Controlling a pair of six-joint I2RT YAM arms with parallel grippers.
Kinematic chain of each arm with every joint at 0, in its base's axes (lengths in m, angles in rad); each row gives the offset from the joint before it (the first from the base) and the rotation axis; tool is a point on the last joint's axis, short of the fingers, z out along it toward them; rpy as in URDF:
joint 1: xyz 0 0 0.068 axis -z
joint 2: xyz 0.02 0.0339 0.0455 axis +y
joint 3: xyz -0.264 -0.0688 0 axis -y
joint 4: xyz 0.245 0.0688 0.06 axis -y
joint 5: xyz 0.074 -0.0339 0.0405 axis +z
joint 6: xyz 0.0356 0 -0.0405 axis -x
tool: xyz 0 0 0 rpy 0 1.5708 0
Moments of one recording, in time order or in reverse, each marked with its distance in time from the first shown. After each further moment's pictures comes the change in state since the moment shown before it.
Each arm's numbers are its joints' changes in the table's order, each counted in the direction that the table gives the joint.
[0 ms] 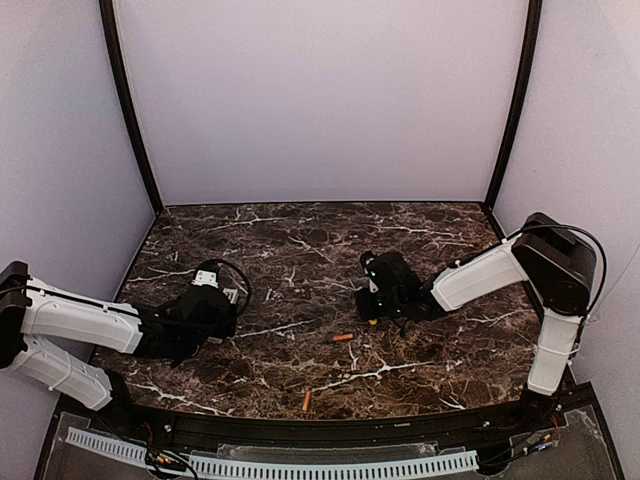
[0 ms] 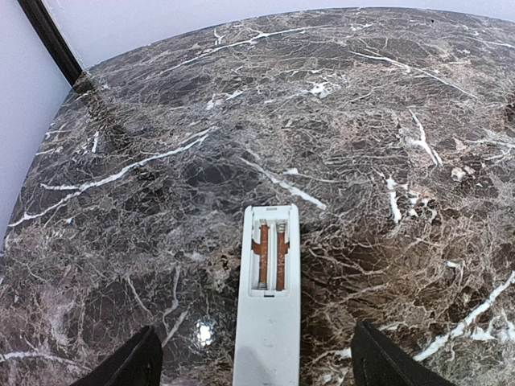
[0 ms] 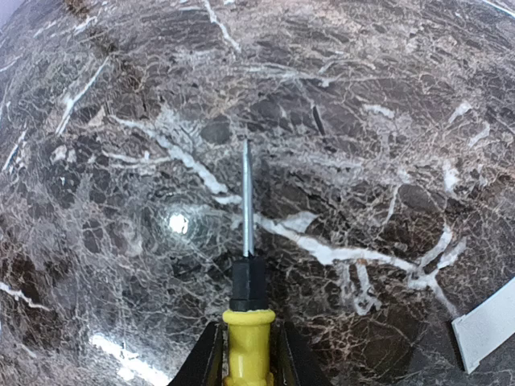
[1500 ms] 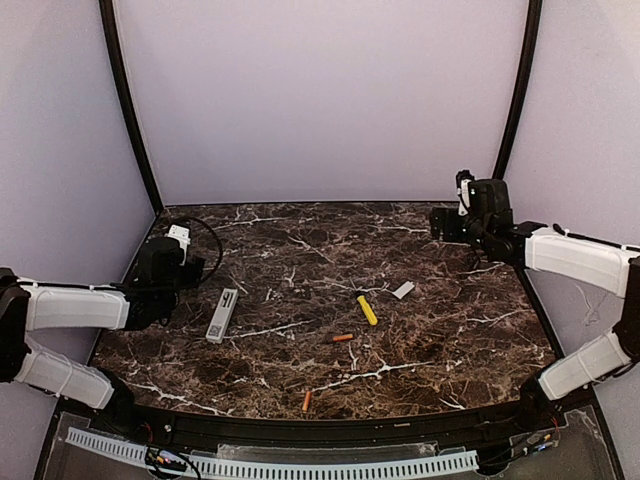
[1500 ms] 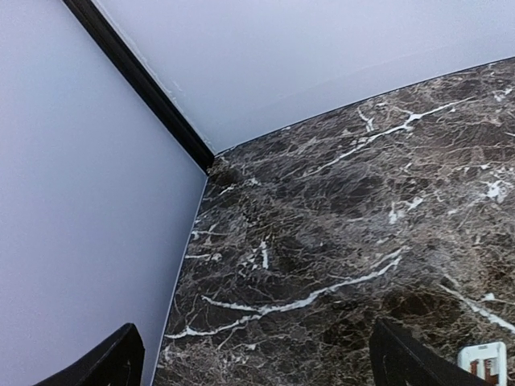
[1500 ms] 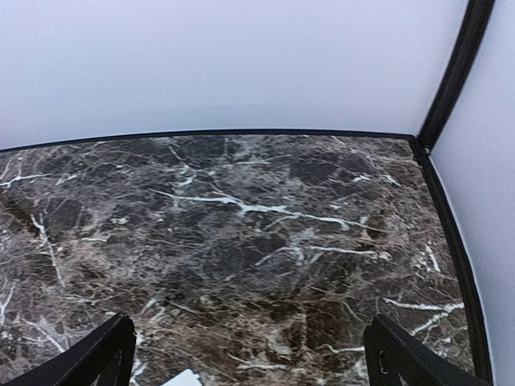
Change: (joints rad) left arm -0.411 -0.048 0.029 0.357 0.003 -0.692; right arm 0.420 -0.505 0.011 -0.226 -0.086 0.248
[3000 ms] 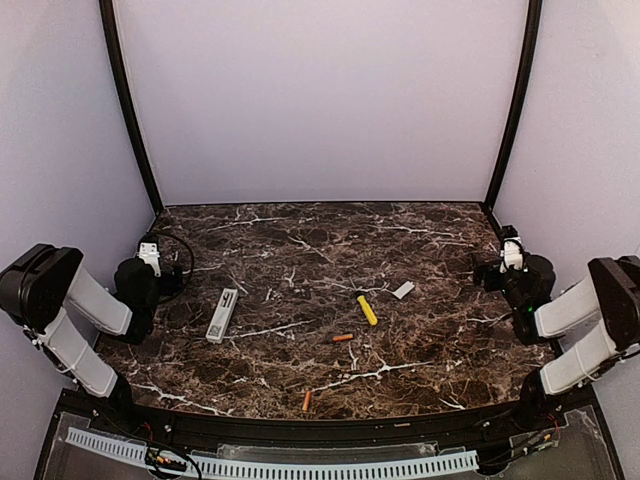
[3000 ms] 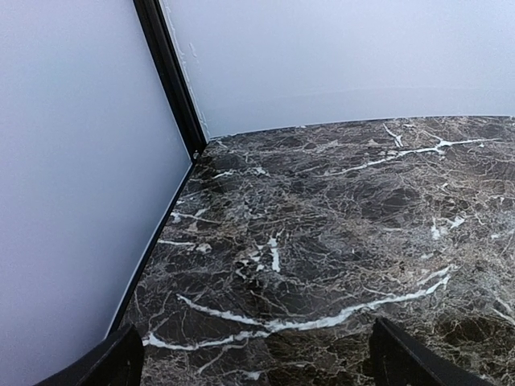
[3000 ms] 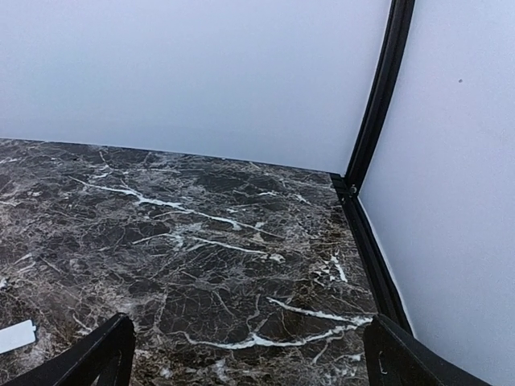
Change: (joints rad) left arm -0.401 0.340 -0.219 0.721 -0.456 0.086; right arm 0.389 0.040 -0.713 1.102 0.304 0.342
